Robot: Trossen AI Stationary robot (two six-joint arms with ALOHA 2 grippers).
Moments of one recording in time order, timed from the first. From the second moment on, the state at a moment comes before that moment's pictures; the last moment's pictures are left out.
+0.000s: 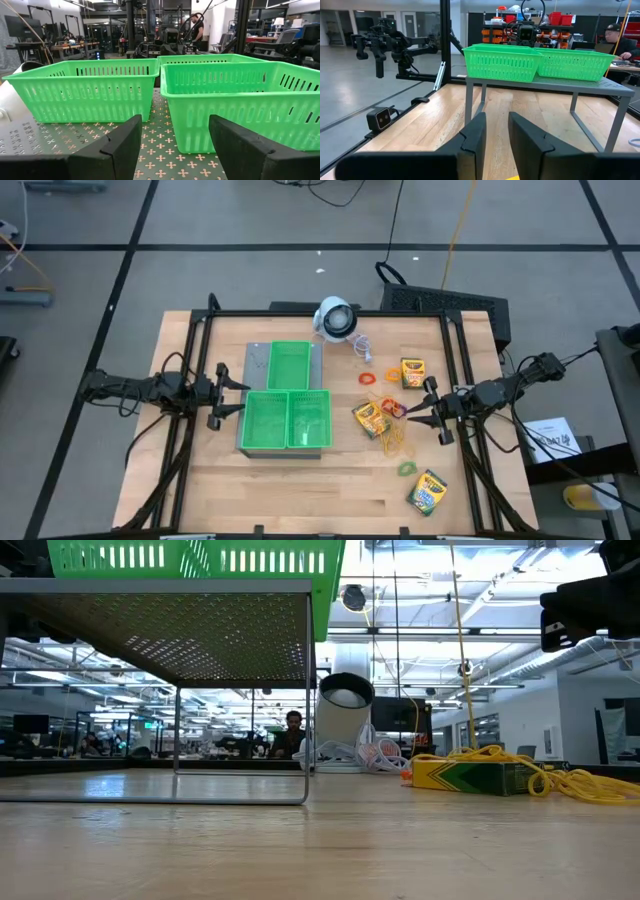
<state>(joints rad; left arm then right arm) -0.15 0.03 0.02 0.05 -0.10 0.02 0.45 0.04 0.01 0.04 0.26 -0.04</state>
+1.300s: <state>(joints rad) -0.15 0.03 0.02 0.06 -0.10 0.02 0.45 0.11 0.02 0.38 0.62 0.14</state>
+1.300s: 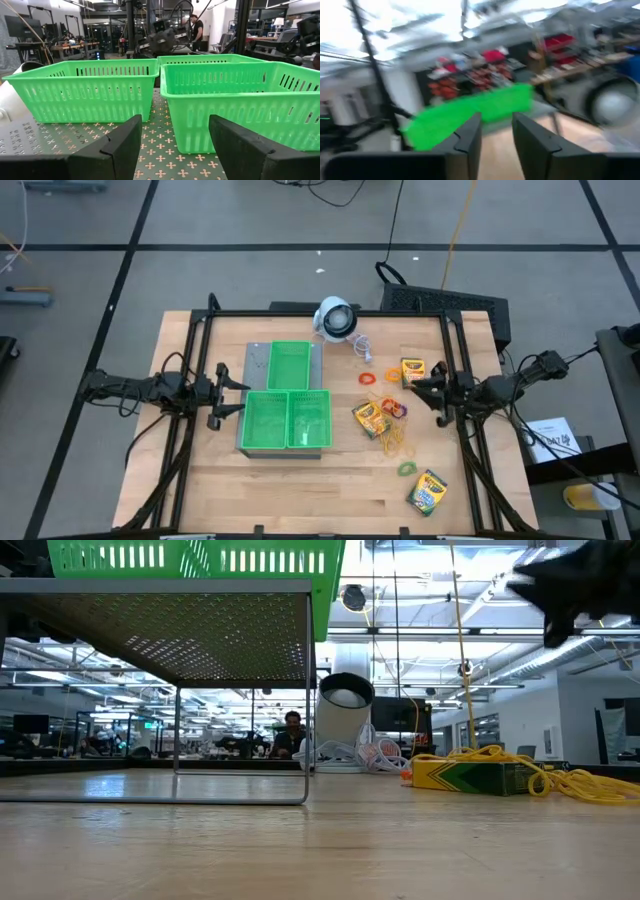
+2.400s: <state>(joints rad) -0.15 0.03 0.02 0.06 -0.10 0.02 -0.58 1.09 0.67 -0.59 0.07 0.38</state>
